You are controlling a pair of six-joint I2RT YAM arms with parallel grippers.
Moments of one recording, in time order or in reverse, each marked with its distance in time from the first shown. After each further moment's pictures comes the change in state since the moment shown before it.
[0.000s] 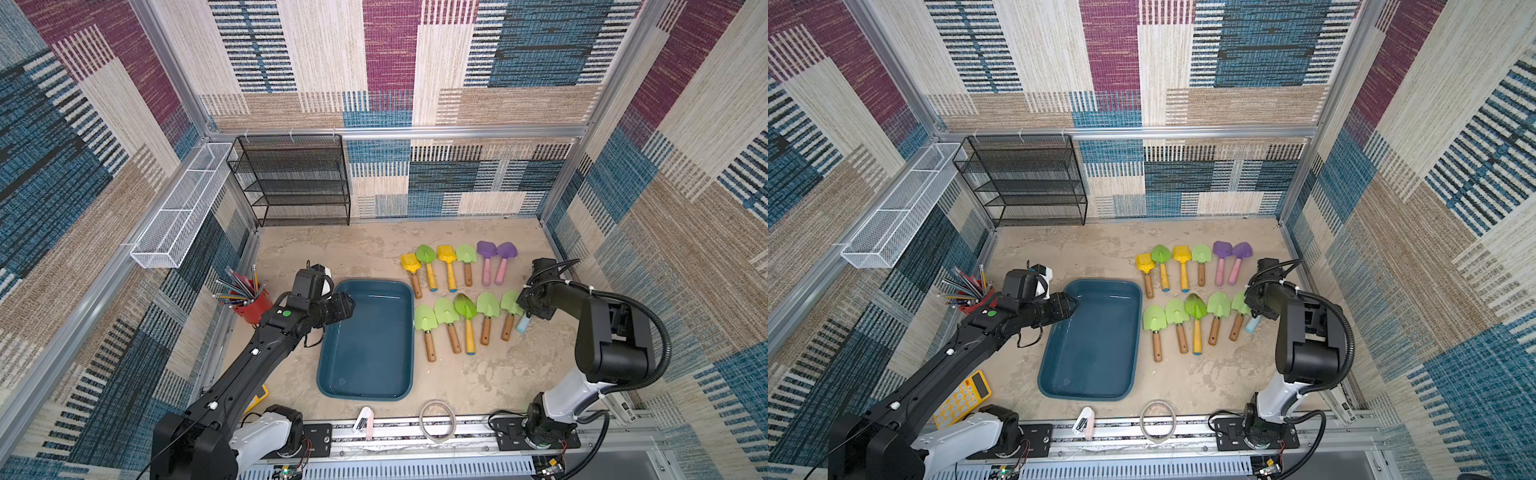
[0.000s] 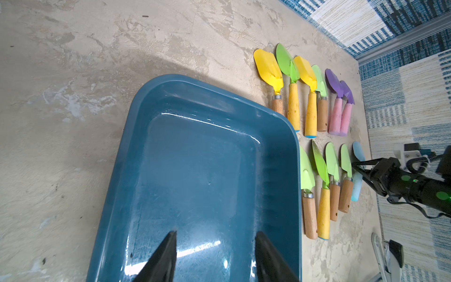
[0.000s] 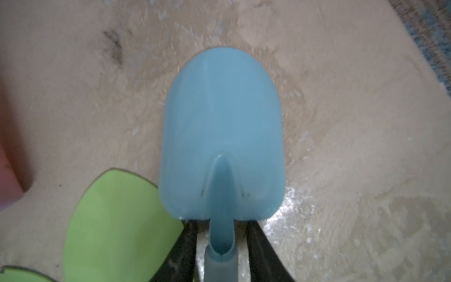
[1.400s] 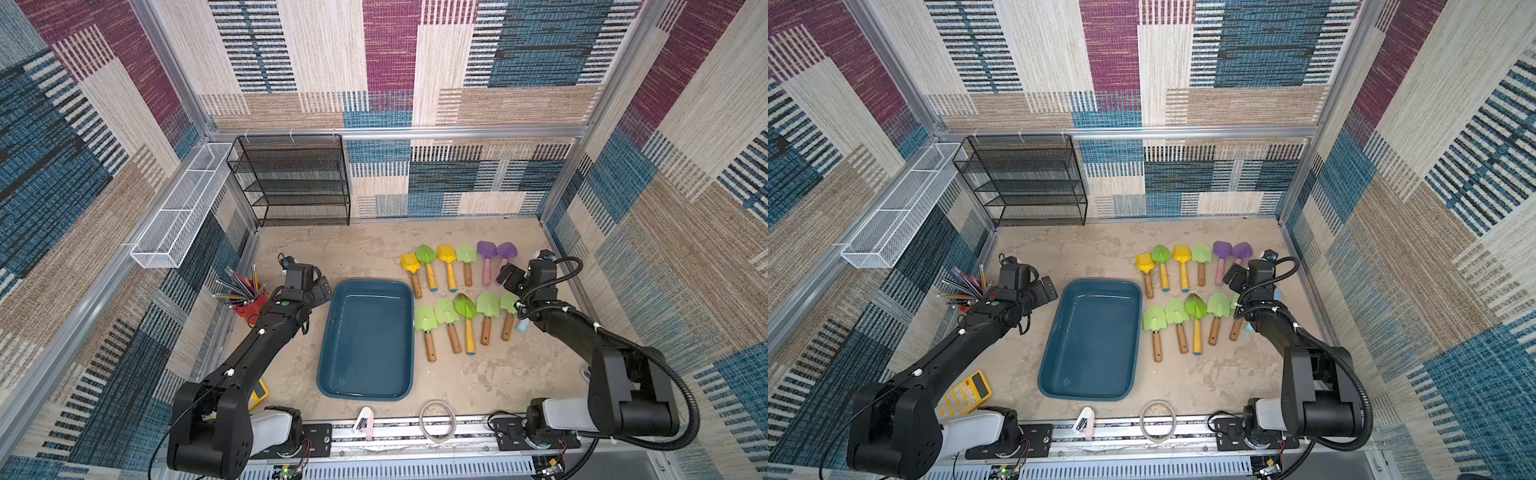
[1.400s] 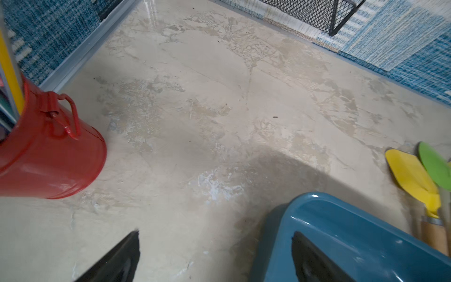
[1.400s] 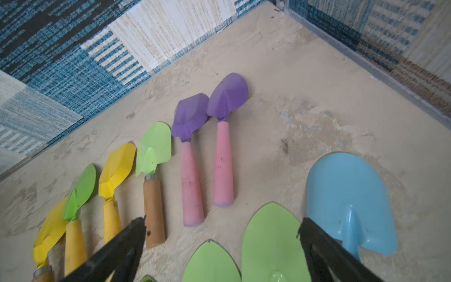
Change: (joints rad) left arm 0.149 0.138 -0.055 0.232 -0.468 0.098; right arm 0.146 -0.284 -0.226 0.544 -0.053 0.016
